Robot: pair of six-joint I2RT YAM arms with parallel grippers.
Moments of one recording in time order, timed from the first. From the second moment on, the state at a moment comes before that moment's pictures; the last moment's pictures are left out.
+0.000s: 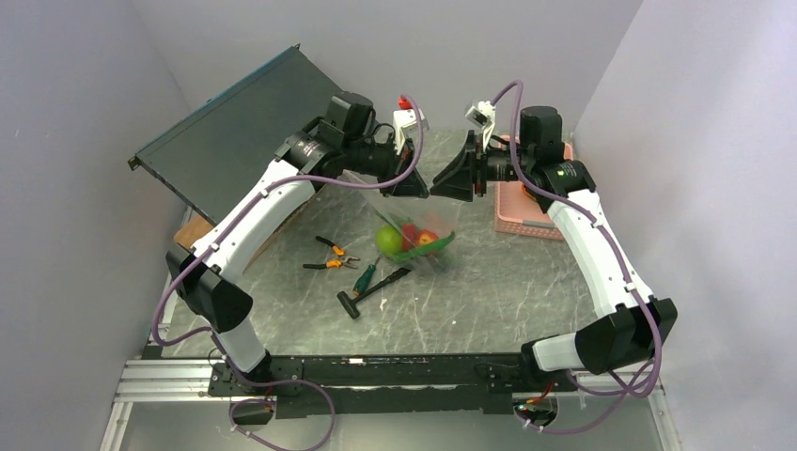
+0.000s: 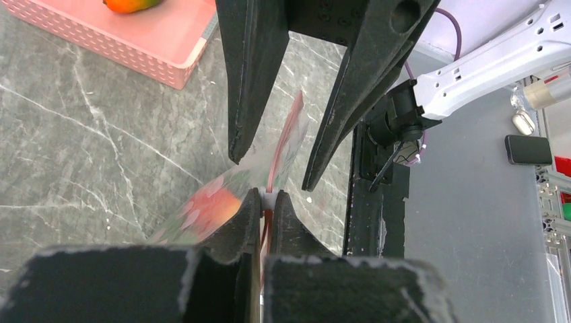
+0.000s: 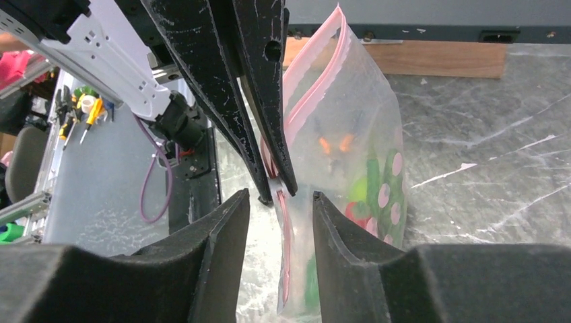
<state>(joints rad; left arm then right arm) -0.64 1.70 1.88 -0.72 0.83 0.09 0.25 1.37 1.45 -0.53 -1.12 -0.06</state>
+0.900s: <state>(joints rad) -0.64 1.72 1.88 -0.73 0.80 0.10 0.39 1.16 1.22 -0.39 -0.65 -0.06</state>
